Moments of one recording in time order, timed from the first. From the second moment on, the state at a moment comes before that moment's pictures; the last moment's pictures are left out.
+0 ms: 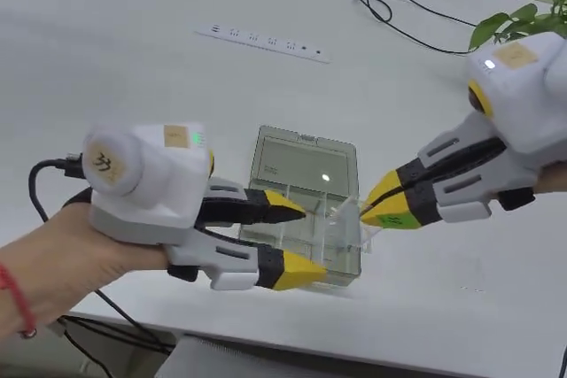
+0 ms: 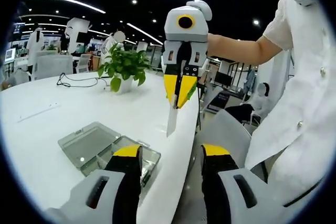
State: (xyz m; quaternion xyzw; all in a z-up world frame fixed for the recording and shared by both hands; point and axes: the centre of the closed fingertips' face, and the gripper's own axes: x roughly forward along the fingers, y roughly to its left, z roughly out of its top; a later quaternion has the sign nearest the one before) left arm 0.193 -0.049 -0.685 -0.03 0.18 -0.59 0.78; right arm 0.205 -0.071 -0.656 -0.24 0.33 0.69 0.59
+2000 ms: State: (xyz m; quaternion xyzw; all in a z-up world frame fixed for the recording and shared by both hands) left arm 0.206 -0.006 -0.719 -0.02 0.21 -0.55 0.81; right arm 0.277 -0.060 -0.759 -0.26 0.34 0.65 0.63
